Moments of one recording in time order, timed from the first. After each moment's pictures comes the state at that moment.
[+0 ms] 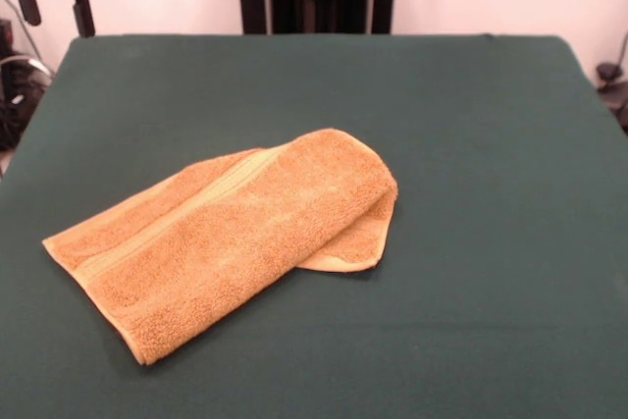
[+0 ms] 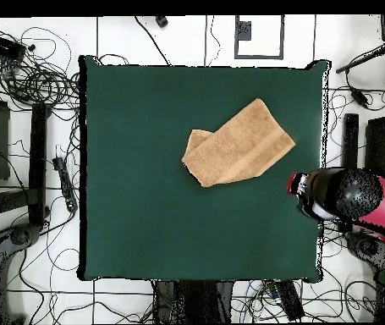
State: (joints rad) arm -0.72 -0.76 0.22 1.55 -0.37 0.85 1.70
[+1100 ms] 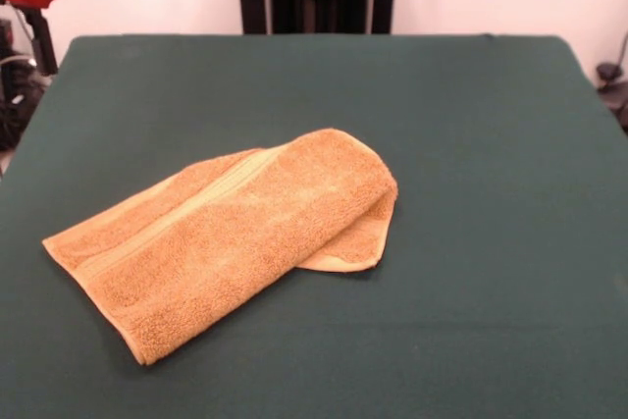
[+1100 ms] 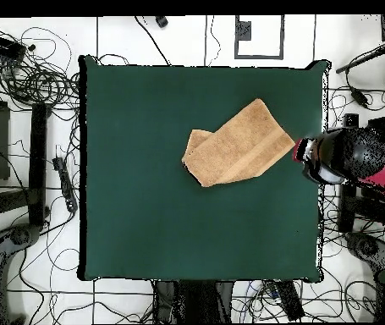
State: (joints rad) arm -0.66 -0.66 0.25 1.30 -0.37 0.95 1.70
